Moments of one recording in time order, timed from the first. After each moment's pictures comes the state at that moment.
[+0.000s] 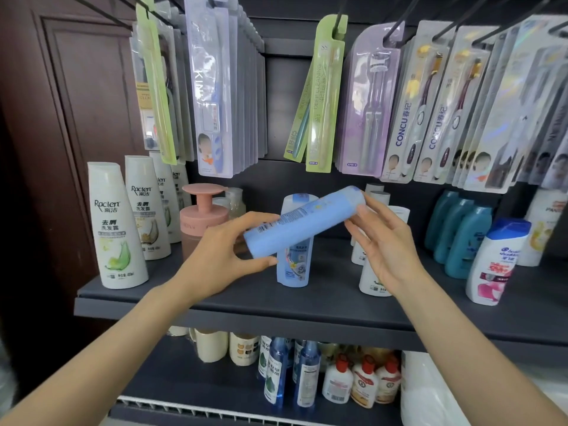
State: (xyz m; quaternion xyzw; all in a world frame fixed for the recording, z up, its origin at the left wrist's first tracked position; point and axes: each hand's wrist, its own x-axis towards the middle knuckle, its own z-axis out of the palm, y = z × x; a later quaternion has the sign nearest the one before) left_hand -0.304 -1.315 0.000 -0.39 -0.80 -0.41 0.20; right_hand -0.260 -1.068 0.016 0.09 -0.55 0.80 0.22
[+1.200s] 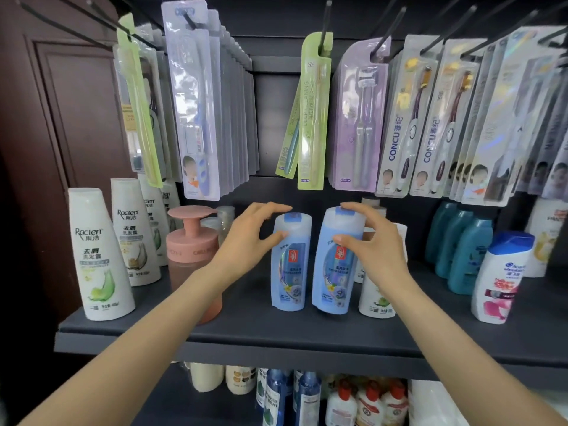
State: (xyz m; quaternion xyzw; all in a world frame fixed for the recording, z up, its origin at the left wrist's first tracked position) left_hand -0.362 -1.259 0.024 -0.35 -0.82 -0.39 0.23; right_hand -0.289 -1.055 0.021 0.06 -0.78 0.52 0.35
